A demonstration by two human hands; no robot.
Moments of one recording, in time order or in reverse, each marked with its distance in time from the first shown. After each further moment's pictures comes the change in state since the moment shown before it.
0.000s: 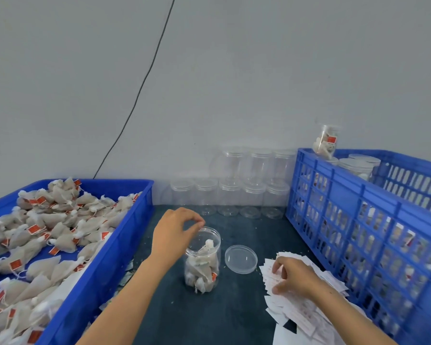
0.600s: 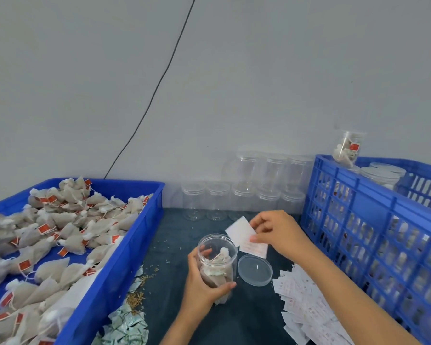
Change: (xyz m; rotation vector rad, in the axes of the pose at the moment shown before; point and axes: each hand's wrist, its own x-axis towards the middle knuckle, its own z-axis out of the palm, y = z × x) left_hand -0.063 -0.050 0.093 -0.715 -0.005 -0.216; right_hand -0.013 -0.126 -0.067 0.268 0.220 -0.333
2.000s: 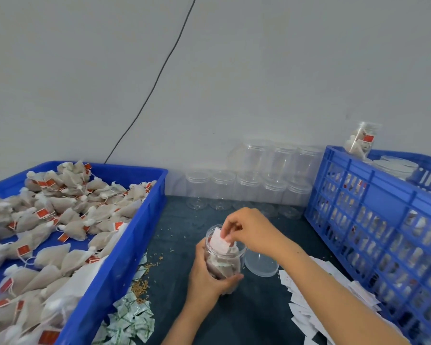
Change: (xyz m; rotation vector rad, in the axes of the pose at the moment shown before) left_hand -0.002 -0.004 -0.001 -0.042 0.020 0.020; right_hand 0.022 -0.033 0.053 -0.157 -0.196 -0.180
